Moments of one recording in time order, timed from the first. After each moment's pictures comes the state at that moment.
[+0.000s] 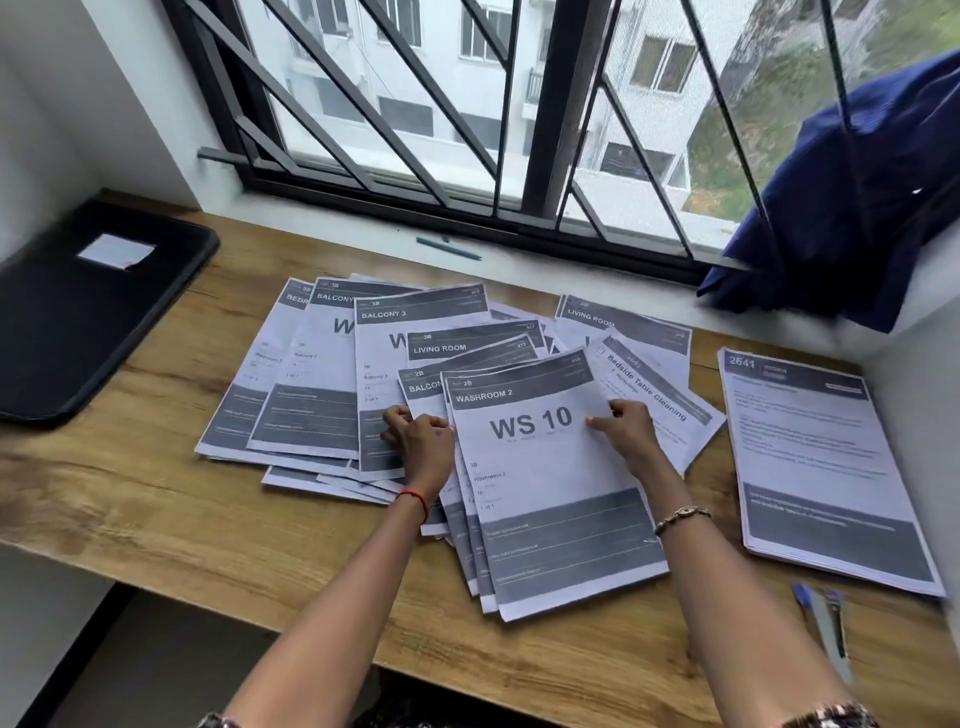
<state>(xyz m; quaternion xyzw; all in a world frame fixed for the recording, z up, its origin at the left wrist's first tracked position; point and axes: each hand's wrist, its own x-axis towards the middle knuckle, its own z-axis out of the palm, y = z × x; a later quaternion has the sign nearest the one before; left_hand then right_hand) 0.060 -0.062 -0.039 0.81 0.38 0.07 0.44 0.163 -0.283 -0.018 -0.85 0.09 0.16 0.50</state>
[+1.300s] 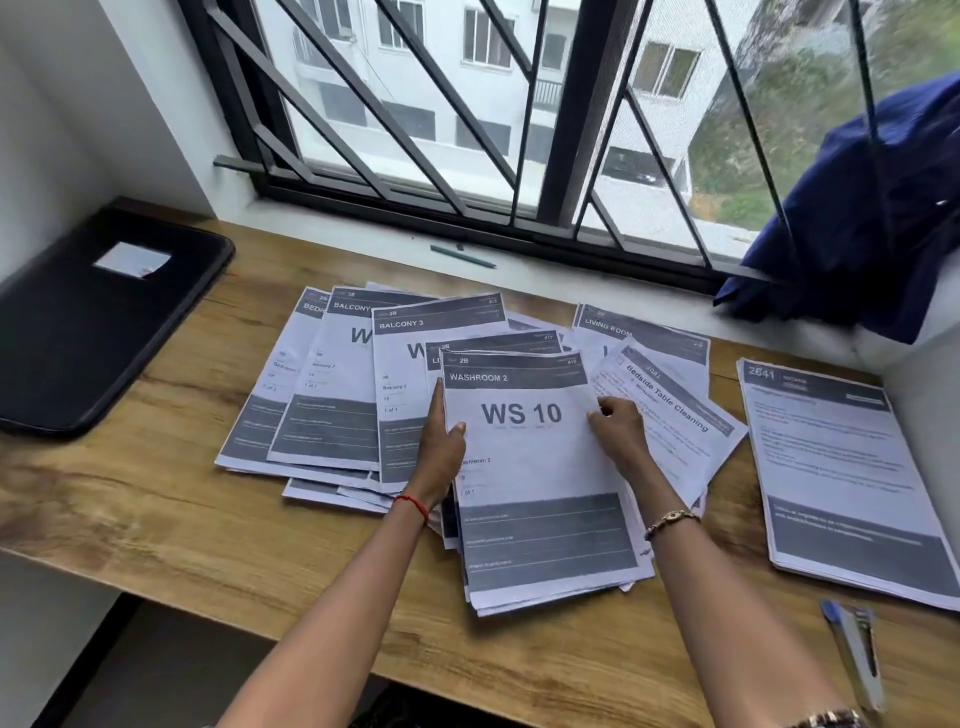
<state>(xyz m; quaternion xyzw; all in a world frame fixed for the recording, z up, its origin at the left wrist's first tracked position) 0.059 -0.041 -0.017 0.71 0.25 0.04 0.66 0.162 -0.238 -0.015 -0.88 0.07 0.13 0.44</state>
